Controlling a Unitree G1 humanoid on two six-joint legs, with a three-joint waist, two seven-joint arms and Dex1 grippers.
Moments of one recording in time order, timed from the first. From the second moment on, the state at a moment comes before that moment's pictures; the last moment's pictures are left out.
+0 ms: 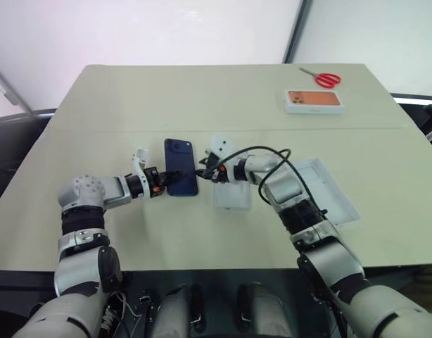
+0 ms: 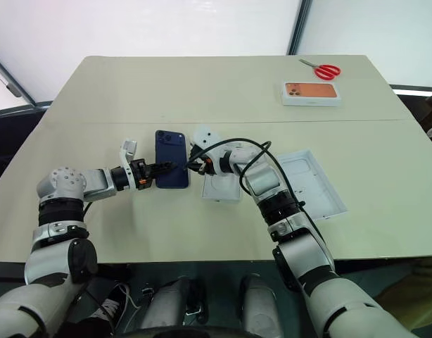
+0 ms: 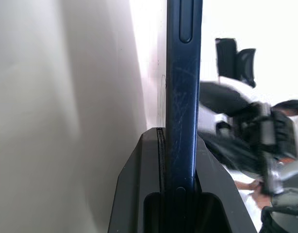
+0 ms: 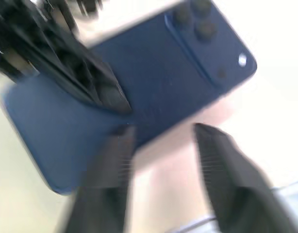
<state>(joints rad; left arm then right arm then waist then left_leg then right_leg) -0.74 0.37 0.46 0.55 -0.67 1.35 -0.67 -0.83 -0.16 0.24 0.37 0.00 0.47 0.87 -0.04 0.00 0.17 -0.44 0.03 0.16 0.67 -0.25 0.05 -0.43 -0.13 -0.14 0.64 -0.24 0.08</state>
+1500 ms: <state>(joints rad) -0.67 0.36 0.46 0.39 -0.78 1.39 -0.63 -0.56 -0.54 0.38 -0.07 0.07 0.50 1.08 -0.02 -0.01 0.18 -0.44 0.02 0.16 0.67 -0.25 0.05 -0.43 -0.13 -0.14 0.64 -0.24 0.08</state>
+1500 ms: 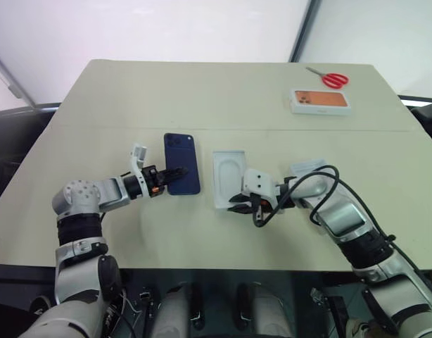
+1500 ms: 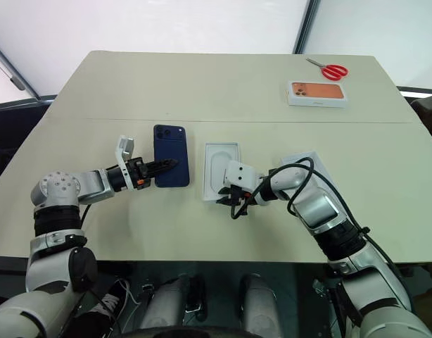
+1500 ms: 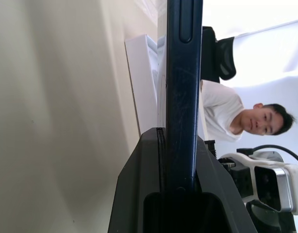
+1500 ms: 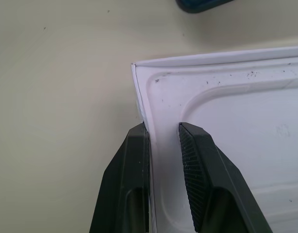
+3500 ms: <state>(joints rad) -0.74 0.18 0.28 0.34 -0.80 1.39 -0.53 -0.60 -0.61 0.19 0.01 0.21 0.56 1.02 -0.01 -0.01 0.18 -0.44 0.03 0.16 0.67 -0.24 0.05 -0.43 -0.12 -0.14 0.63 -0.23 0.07</state>
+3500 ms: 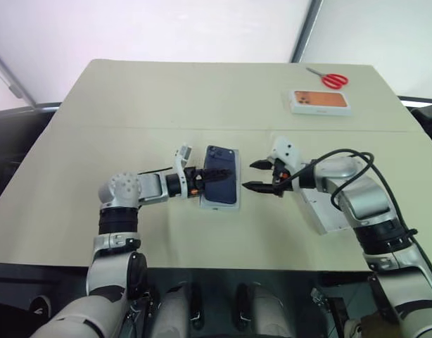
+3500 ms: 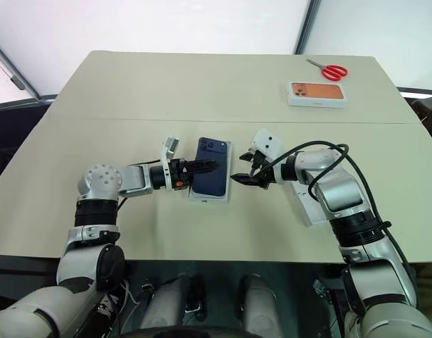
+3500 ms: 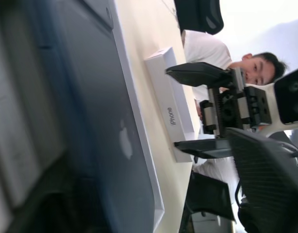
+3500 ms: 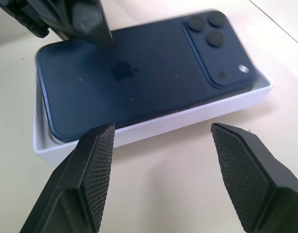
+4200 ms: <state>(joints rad) -0.73 0.30 0.25 0.22 -0.81 1.44 -0.54 -0.63 -0.57 0.22 0.07 0.17 0.50 1.01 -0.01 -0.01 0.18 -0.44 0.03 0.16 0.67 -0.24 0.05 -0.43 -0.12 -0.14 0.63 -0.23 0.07</state>
